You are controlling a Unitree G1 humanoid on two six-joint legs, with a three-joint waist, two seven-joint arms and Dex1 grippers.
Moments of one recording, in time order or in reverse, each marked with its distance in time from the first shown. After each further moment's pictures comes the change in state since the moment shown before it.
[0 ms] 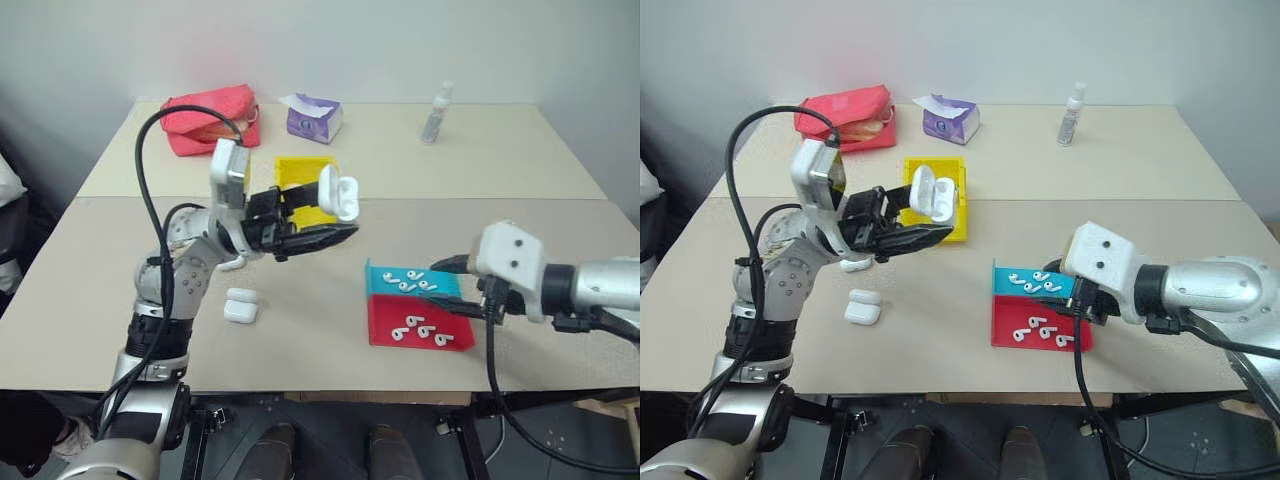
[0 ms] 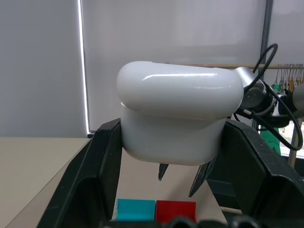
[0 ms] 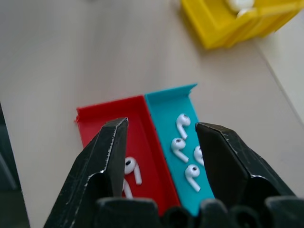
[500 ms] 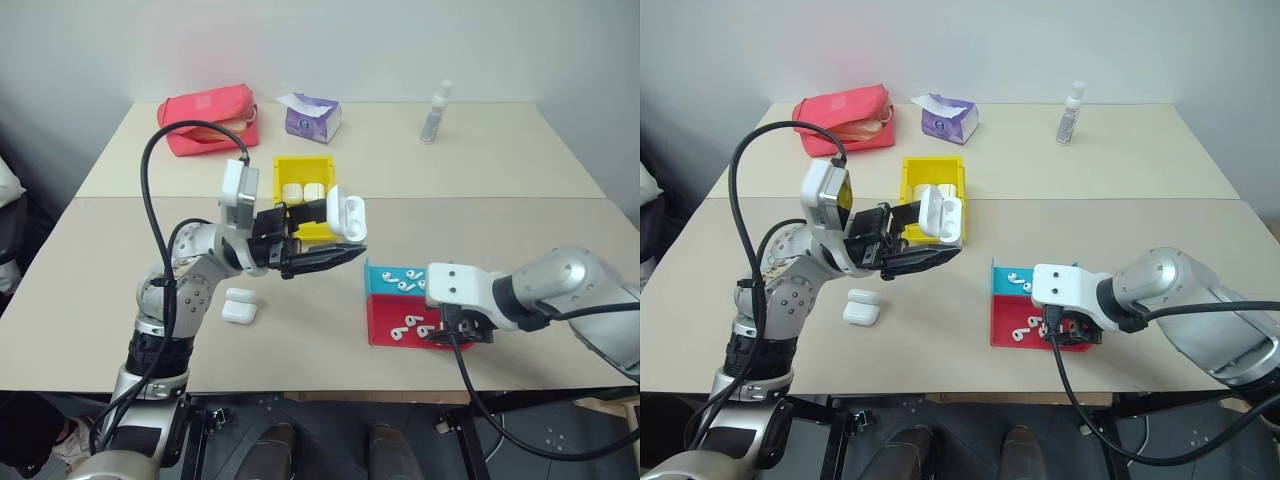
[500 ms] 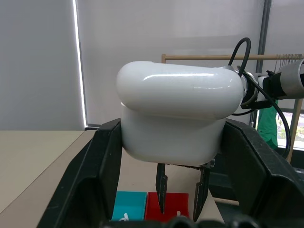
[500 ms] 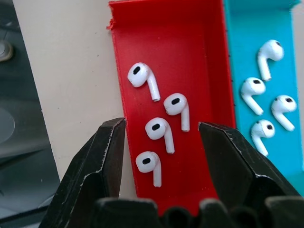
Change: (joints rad) left arm 0.085 -0.008 -0.007 -0.127 -0.001 0.016 0.063; right arm -0.293 -0.015 0.494 0.130 -0.292 0.070 0.266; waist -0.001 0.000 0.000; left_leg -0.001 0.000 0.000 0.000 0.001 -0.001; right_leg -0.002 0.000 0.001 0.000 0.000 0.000
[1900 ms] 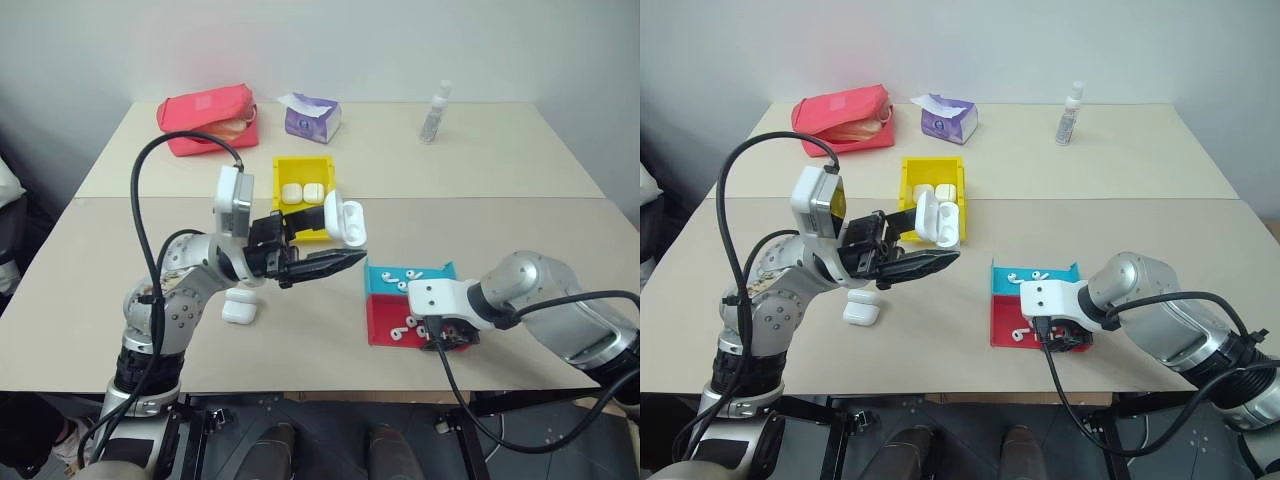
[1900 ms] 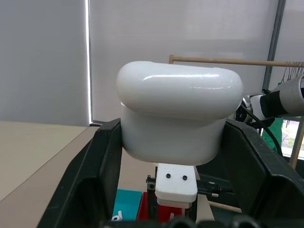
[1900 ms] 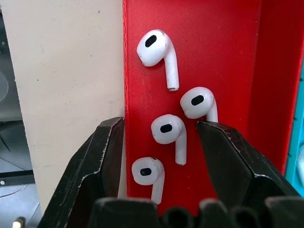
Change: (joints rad) left arm 0.064 0.027 0.015 -0.116 -0.067 0.077 0.095; right arm -0.016 0.147 0.112 0.175 -0.277 -0.145 0.169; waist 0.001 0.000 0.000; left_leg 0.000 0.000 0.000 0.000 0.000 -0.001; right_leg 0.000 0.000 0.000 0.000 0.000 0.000
